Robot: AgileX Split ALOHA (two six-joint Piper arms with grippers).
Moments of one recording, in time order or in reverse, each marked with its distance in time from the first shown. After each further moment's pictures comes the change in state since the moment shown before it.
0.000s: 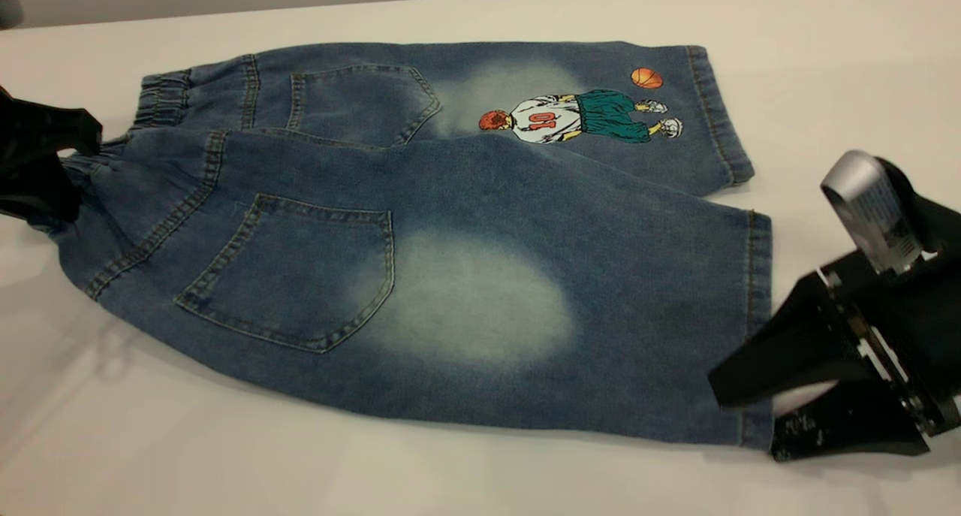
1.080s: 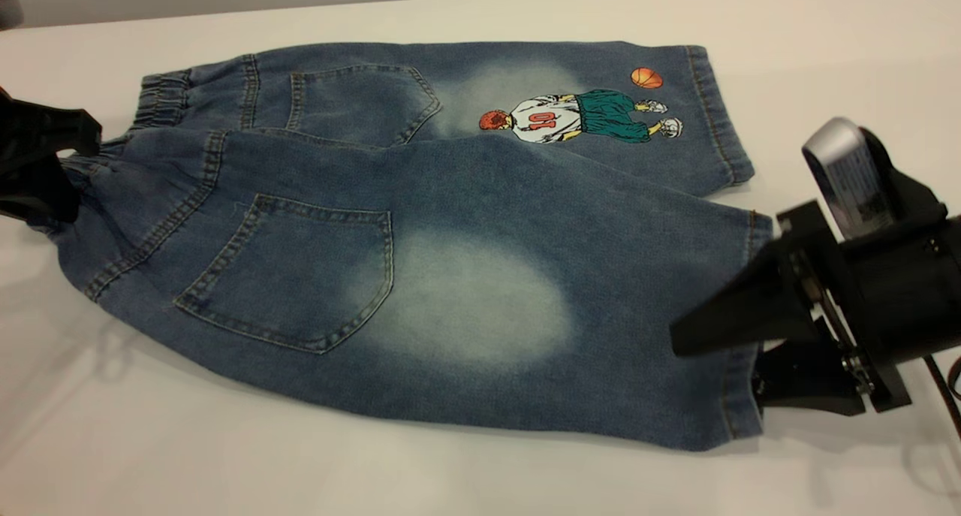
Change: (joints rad) left arm 0.000 0.000 0.000 0.000 0.002 0.001; right arm 0.072 0.000 -0.001 0.177 0.051 0.001
